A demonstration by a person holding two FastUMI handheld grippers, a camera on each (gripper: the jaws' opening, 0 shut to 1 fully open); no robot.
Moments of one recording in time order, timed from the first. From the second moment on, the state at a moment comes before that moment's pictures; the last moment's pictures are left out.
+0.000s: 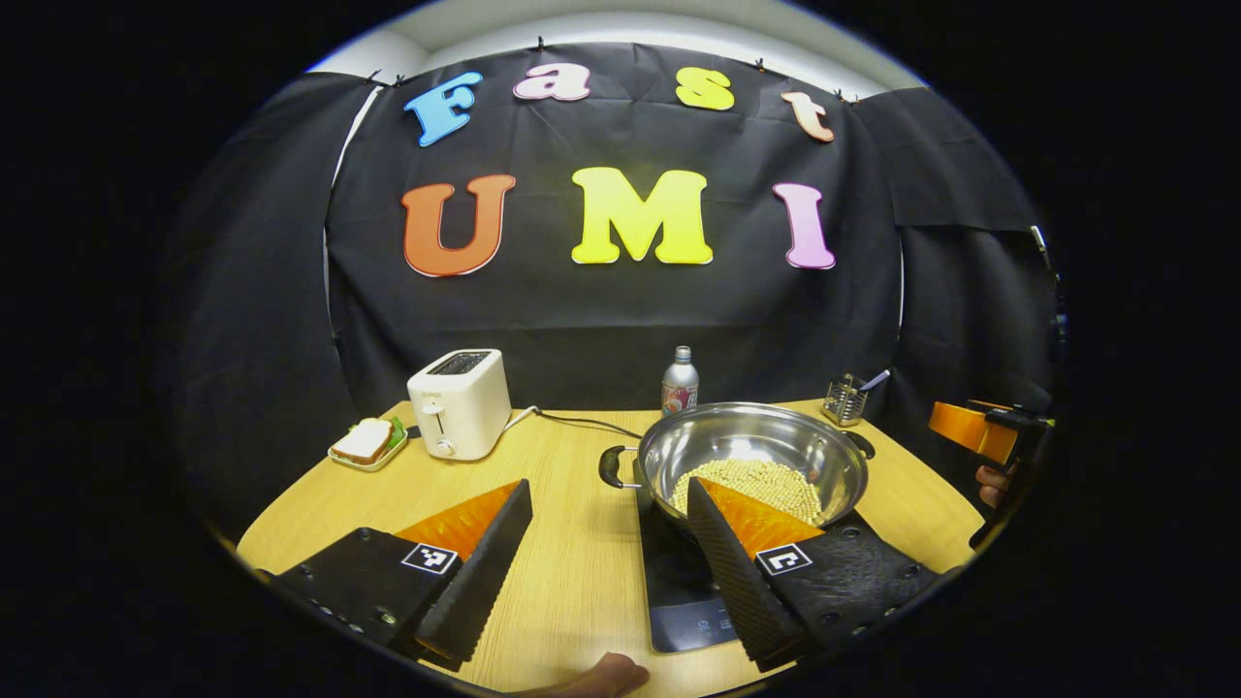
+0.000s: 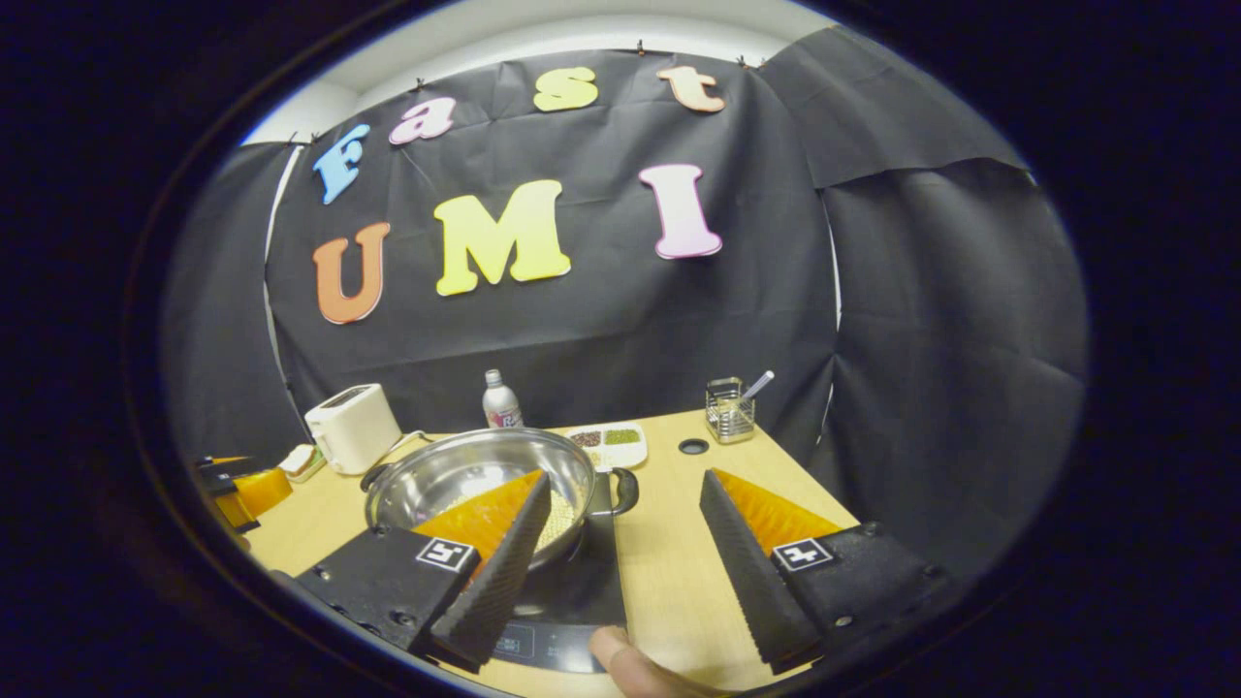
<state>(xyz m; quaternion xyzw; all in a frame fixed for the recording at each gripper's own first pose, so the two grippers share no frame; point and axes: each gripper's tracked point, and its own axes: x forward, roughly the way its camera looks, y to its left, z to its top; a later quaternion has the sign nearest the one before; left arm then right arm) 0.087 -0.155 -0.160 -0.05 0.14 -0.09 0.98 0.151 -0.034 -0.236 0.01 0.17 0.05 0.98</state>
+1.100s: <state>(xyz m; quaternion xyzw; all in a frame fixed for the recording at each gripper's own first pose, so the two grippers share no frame) -0.068 -0.087 -0.020 -0.04 -0.03 -0.04 1.00 -0.064 -0.075 -0.020 0.01 -0.08 -0.01 1.00</state>
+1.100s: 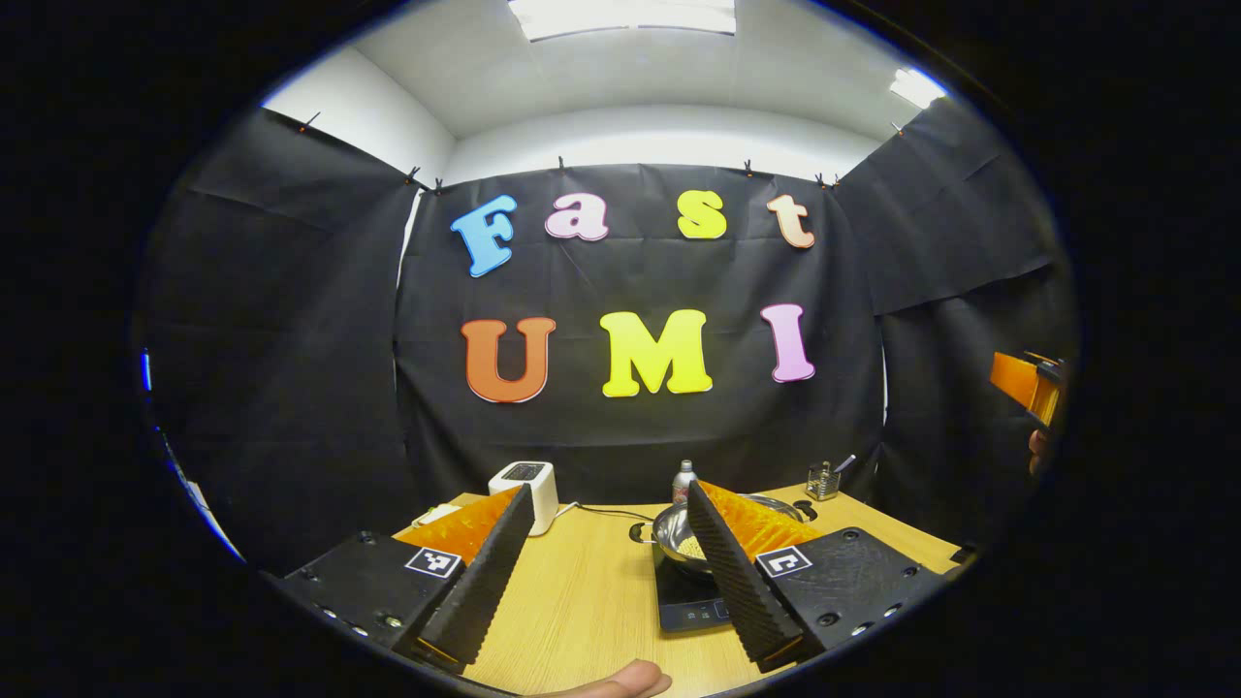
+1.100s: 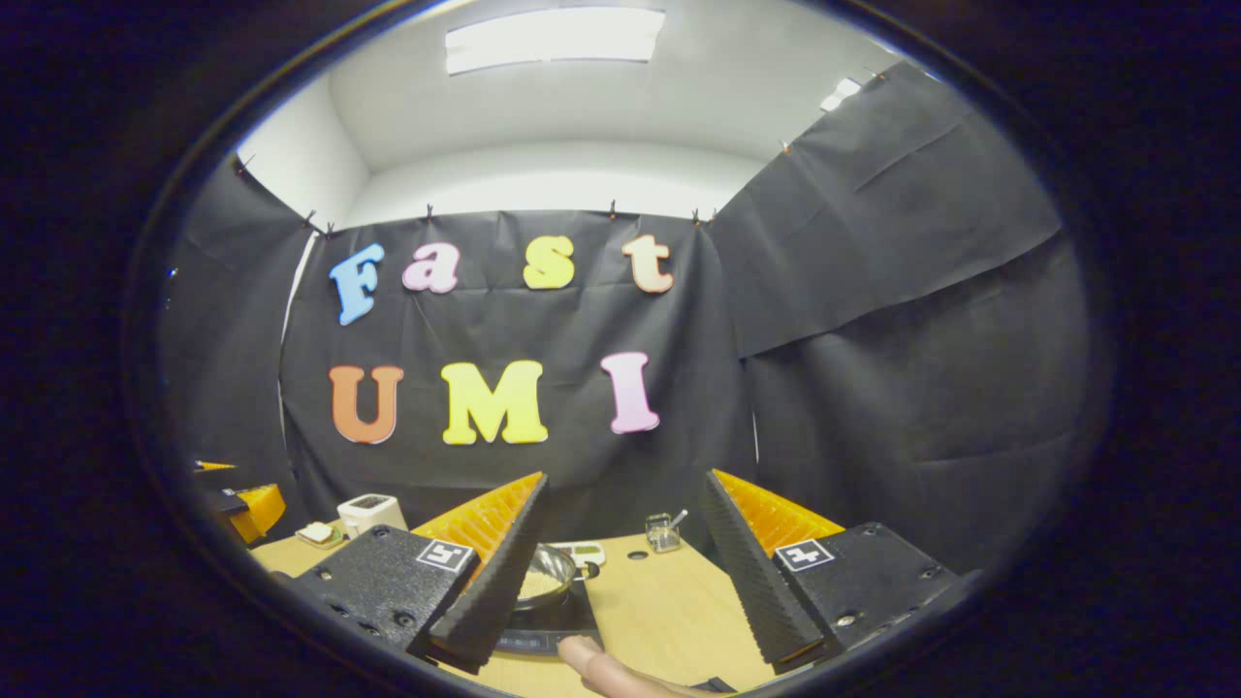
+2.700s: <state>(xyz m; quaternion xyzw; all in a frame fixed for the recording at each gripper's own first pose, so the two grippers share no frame) -0.097 -0.078 -0.023 -0.04 -0.04 -0.04 1.00 -0.065 -0.071 -0.059 0.00 -0.02 0.05 1.00</state>
